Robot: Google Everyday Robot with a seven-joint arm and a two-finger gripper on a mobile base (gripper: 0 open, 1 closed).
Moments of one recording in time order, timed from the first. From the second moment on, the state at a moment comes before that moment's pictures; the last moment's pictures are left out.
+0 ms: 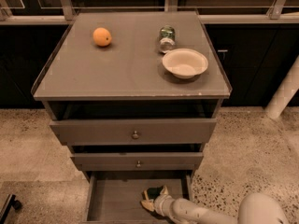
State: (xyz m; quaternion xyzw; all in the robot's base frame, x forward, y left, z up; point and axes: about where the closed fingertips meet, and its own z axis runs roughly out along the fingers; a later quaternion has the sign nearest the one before) arm 0.526 -0.030 0.101 -0.26 0.87 0.21 0.35
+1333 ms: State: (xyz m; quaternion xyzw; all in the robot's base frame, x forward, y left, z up) arm 0.522 -0.034 0.127 -0.27 0.88 0.20 0.34
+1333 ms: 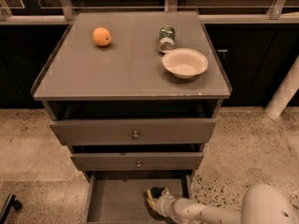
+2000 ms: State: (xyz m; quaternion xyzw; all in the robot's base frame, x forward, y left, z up) arm 0.490 -0.049 0.245 -0.25 0.90 0.11 0.33
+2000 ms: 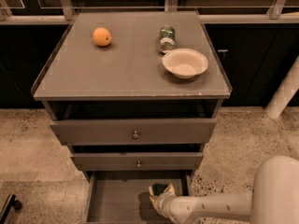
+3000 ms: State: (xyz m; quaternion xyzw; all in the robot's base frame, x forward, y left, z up) arm 0.504 -0.070 0.293 -0.28 0.85 0.17 0.41
